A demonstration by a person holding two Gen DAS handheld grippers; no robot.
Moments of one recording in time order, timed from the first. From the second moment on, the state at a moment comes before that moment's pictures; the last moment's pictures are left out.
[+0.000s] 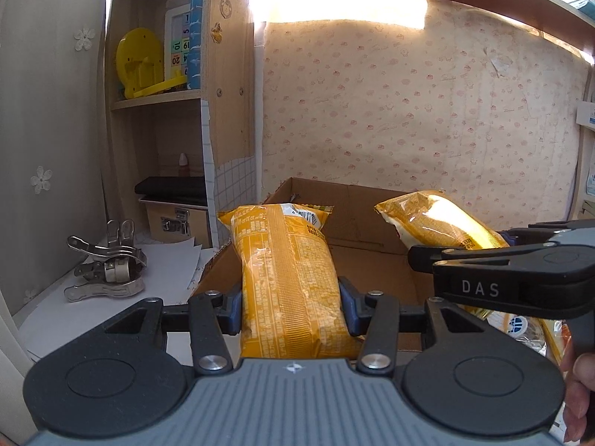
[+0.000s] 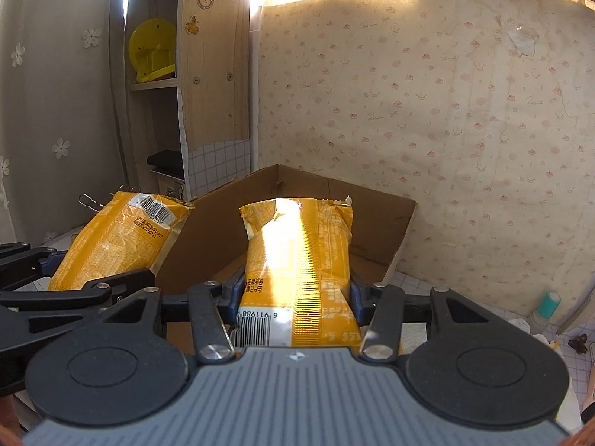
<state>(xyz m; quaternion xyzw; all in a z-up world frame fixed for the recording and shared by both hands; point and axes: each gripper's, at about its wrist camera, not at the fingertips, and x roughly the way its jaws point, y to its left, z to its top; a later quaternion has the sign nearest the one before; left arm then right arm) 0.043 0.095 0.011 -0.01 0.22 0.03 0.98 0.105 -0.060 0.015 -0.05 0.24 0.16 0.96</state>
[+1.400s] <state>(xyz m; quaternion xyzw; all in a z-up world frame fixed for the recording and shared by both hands) 0.090 0.093 0.010 -0.01 0.24 0.04 0.97 0.163 -0.058 0.000 -0.04 0.25 0.15 0.95</state>
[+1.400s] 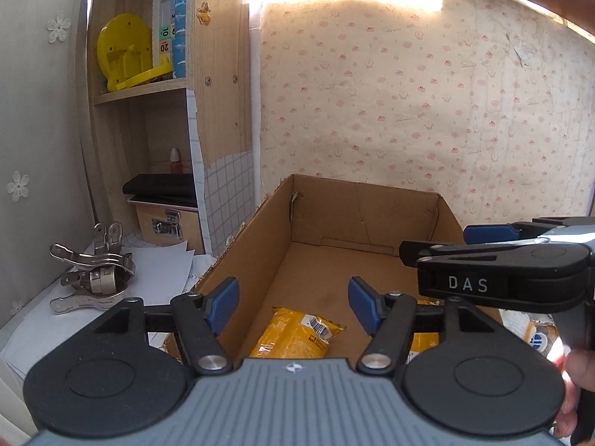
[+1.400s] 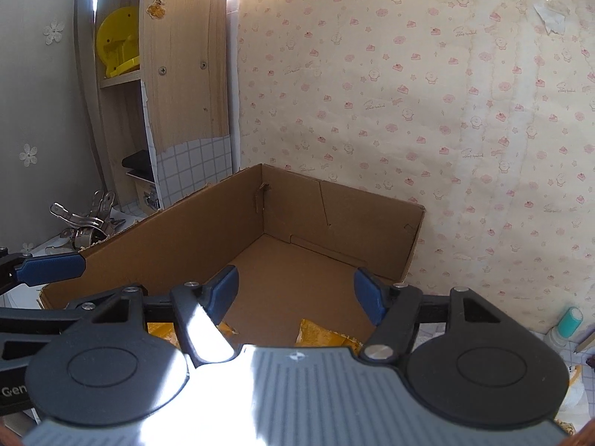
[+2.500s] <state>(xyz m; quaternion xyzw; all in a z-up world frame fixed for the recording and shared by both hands) 0.027 -0.040 -0.005 0.01 0.20 -0.14 0.97 0.016 -0.231 -0.021 -0.03 0.23 -0.03 0.97</state>
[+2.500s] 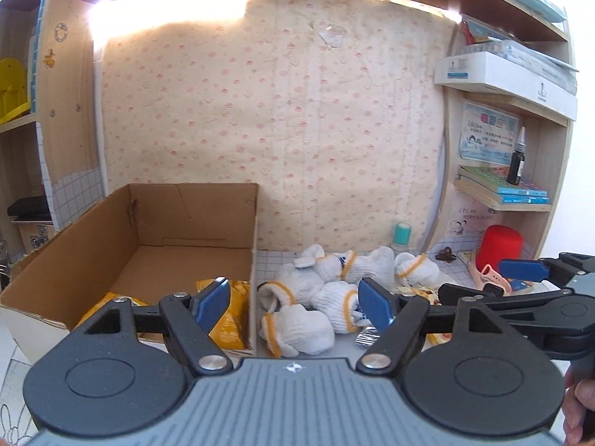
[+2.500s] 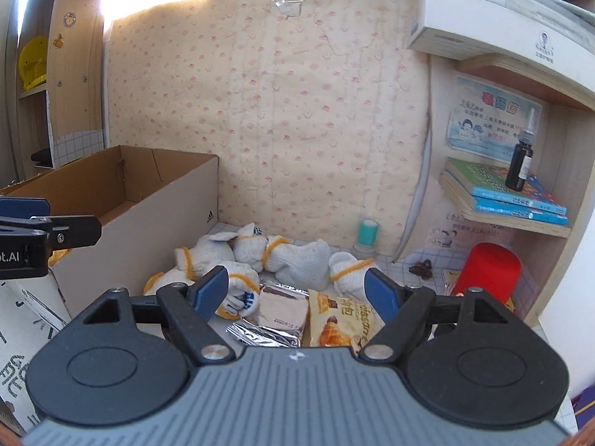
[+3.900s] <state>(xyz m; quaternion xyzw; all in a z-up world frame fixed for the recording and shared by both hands) 0.082 -0.105 -0.074 0.04 0.23 -0.14 0.96 0.058 -0.295 -0.086 0.03 0.29 -0.05 0.95</state>
